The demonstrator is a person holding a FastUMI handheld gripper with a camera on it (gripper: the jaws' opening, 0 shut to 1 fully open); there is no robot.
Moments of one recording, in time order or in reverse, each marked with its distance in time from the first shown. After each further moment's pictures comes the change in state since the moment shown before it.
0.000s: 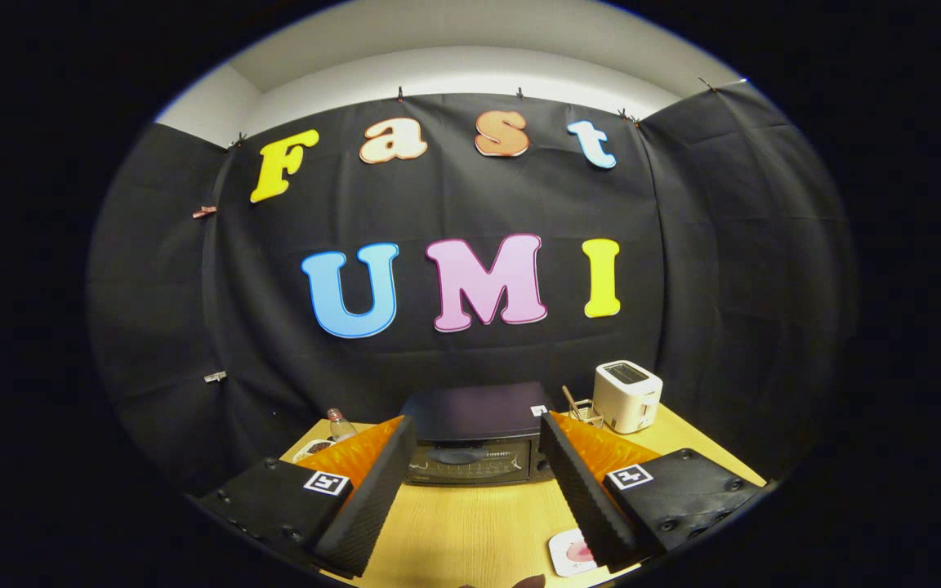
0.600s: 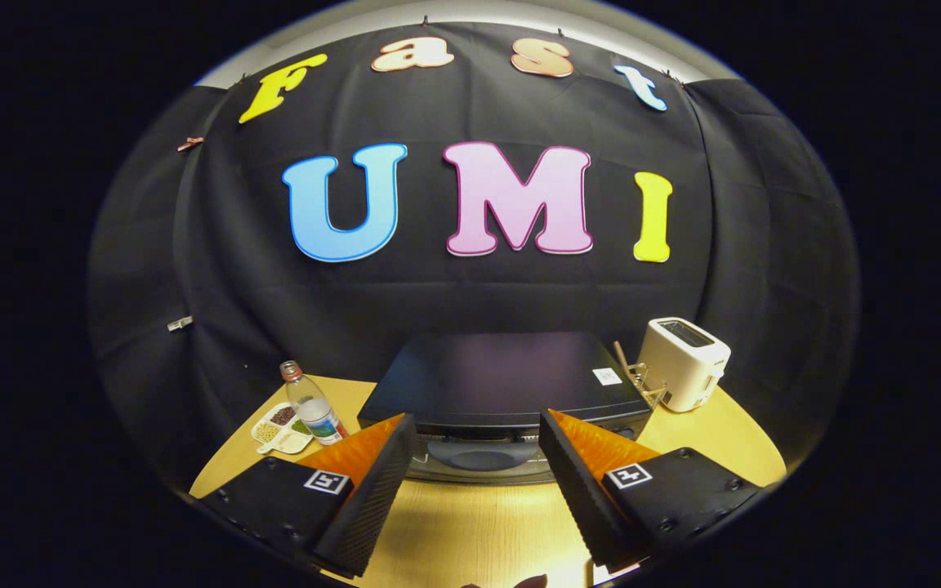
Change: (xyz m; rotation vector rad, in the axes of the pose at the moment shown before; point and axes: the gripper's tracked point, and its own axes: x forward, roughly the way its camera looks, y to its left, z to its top) arm 0.179 0.041 -0.128 -0.063 0.206 0.000
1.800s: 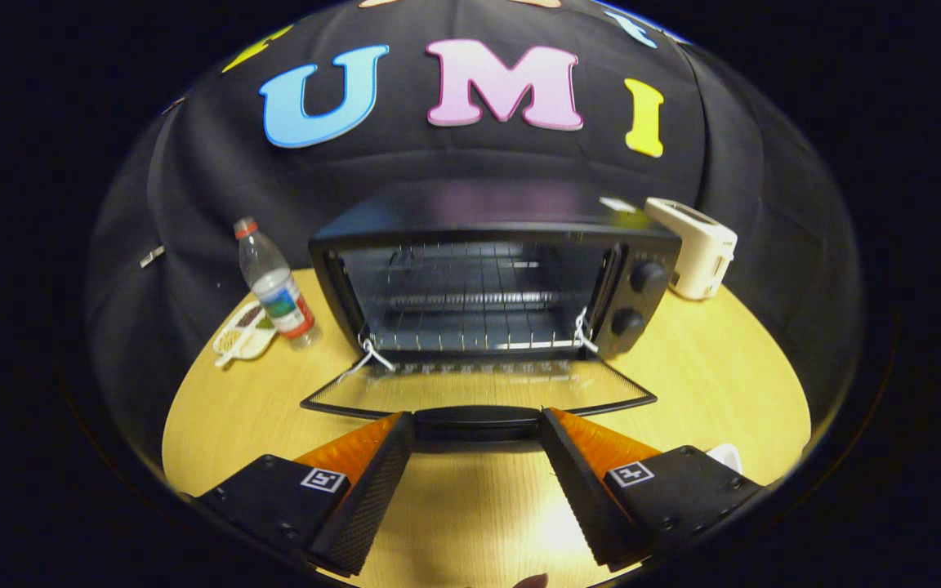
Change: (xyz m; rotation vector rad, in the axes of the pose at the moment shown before) arm -0.029 -0.009 -0.199 0.031 0.400 -0.058
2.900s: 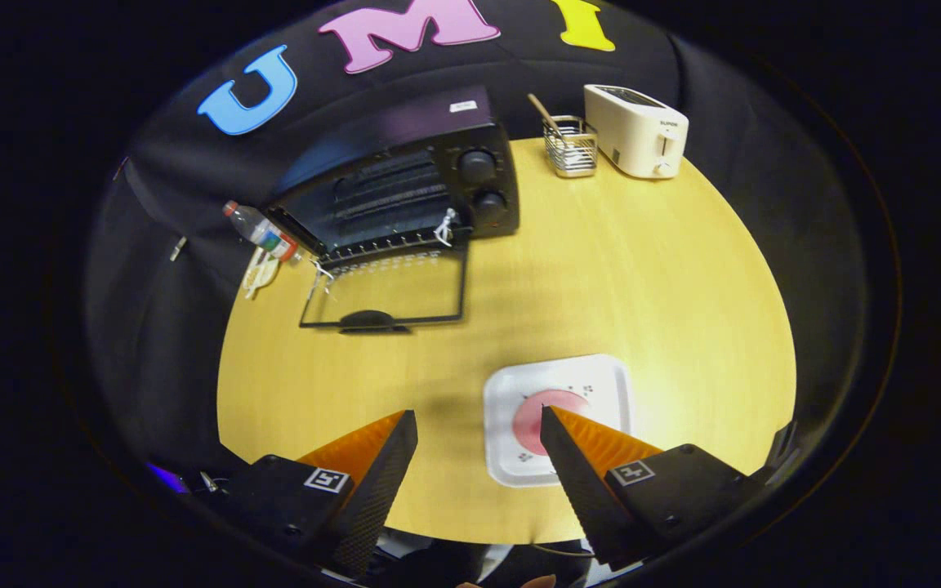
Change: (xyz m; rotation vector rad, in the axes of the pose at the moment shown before) arm -0.111 -0.201 -0.028 0.086 0.443 0.122
